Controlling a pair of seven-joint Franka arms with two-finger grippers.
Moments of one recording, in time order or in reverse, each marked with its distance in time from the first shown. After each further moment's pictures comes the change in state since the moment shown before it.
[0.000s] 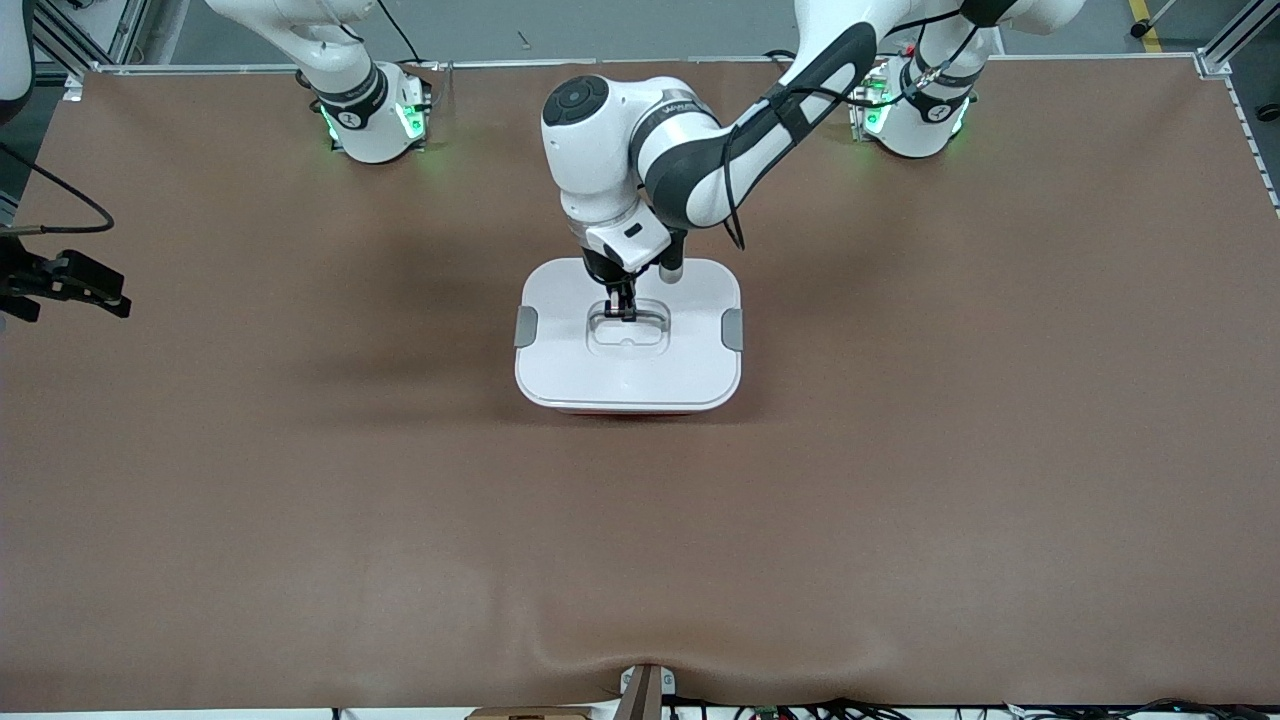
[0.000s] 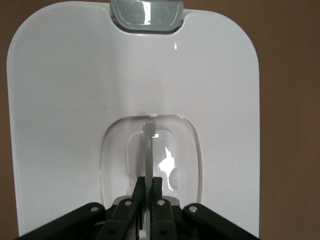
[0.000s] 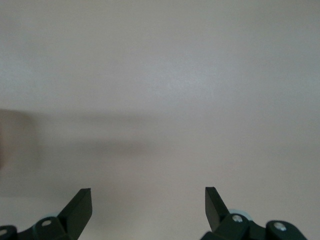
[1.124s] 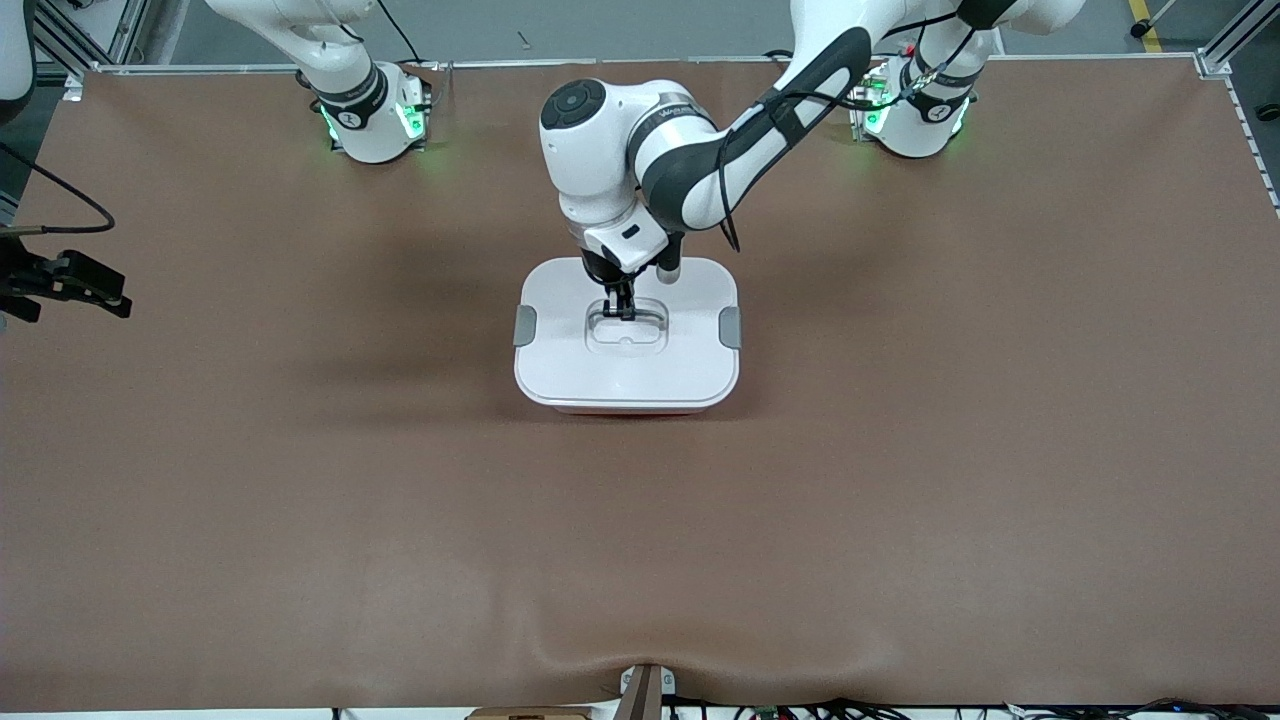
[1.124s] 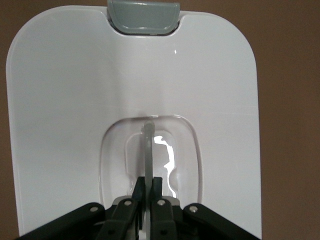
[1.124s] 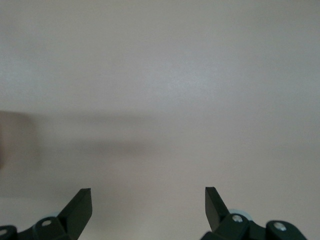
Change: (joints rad) left arm -0.005 0.010 0.000 -0.002 0.000 0.001 0.003; right arm 0.001 0.000 0.000 0.000 0.000 0.002 0.000
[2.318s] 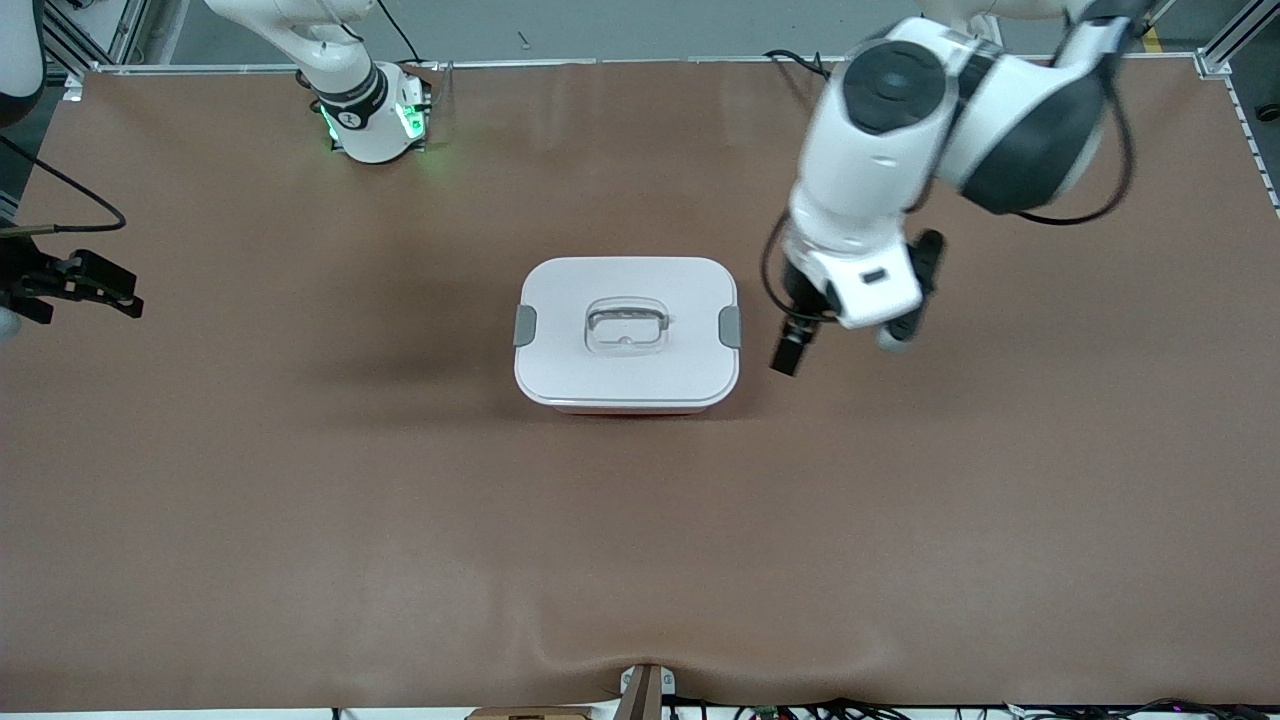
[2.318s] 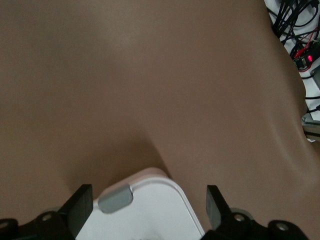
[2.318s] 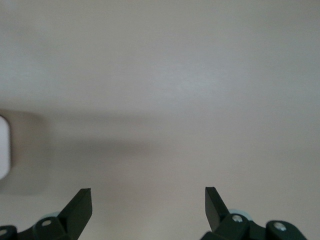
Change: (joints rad) left arm 0.474 -0.296 -0.002 0.033 -0.341 -0.218 1.053; right arm 0.014 0.000 -0.007 0.000 0.056 -0.003 0.002
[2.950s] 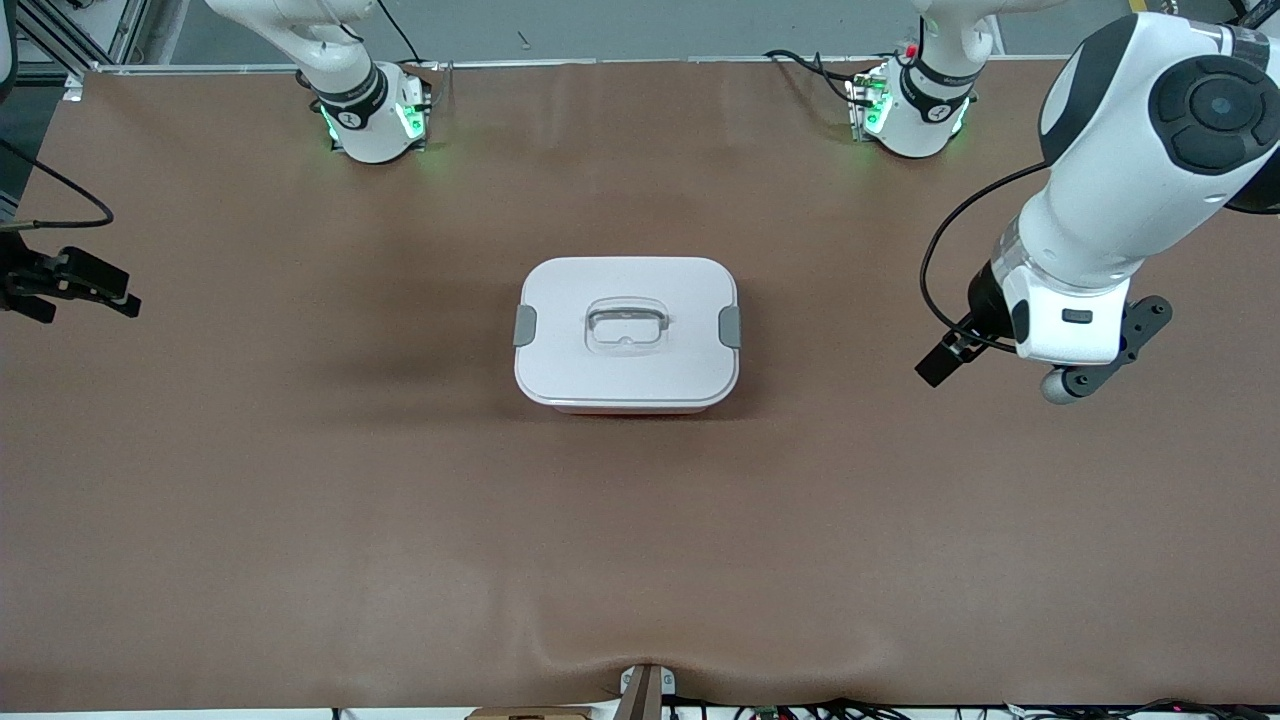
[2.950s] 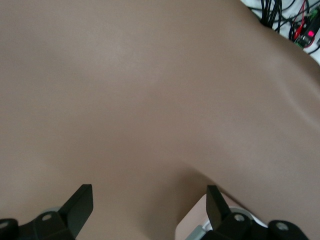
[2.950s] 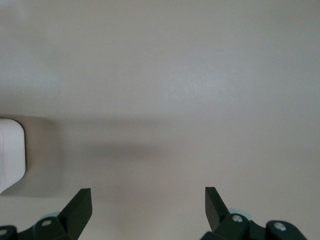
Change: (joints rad) left arm 0.188 -0.062 0.000 0.005 -0.065 -0.102 0.616; right arm -0.012 -0.003 -0.006 0.004 0.030 0.000 -0.002
